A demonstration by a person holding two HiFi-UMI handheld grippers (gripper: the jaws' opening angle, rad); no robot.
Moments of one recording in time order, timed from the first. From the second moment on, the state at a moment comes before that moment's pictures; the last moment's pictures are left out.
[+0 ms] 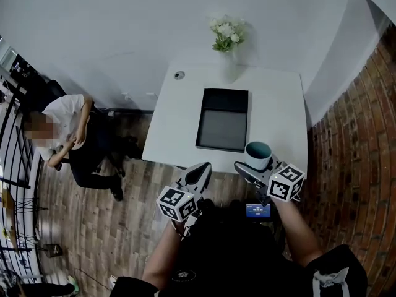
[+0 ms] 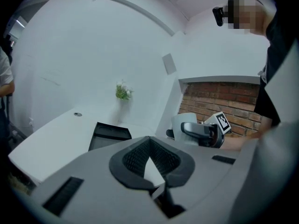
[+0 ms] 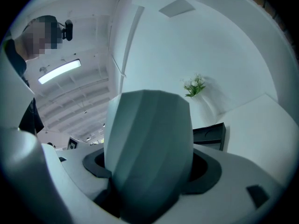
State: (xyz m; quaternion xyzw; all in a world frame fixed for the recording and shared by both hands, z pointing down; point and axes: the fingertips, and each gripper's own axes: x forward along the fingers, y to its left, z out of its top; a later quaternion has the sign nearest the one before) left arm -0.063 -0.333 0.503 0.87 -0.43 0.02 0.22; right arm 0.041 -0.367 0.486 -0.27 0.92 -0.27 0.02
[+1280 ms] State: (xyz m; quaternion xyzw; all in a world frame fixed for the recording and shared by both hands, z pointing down) left arm -0.087 -0.378 0.492 0.90 -0.38 0.02 0.21; right arm 0.022 -0.401 0.465 -0.33 0.91 -0.25 0.04
